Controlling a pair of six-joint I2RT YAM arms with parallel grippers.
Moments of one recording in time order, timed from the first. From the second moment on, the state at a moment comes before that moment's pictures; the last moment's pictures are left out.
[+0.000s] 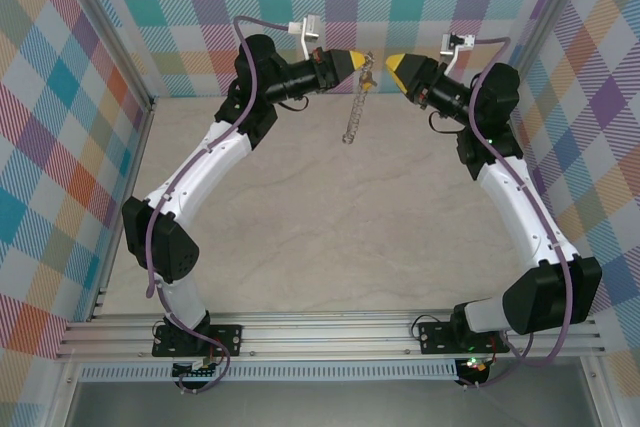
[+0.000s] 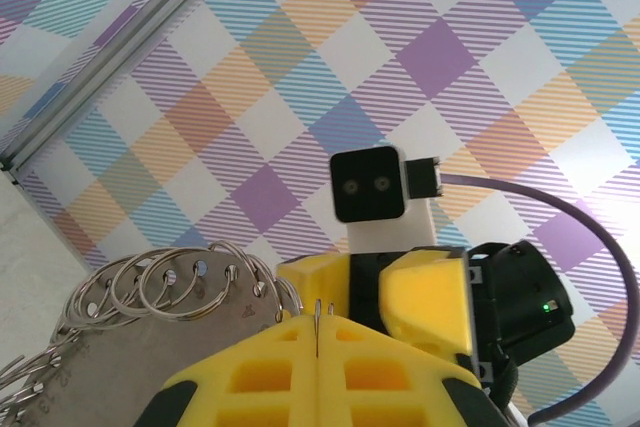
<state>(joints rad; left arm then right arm) -0.52 1.80 1.85 0.11 0.72 -0.97 0.19 1.38 1.36 0.25 -0.77 1.15</state>
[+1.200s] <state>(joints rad) -0.53 1.80 1.85 0.13 0.72 -0.97 0.27 1.44 1.41 0.27 -0.77 1.15</state>
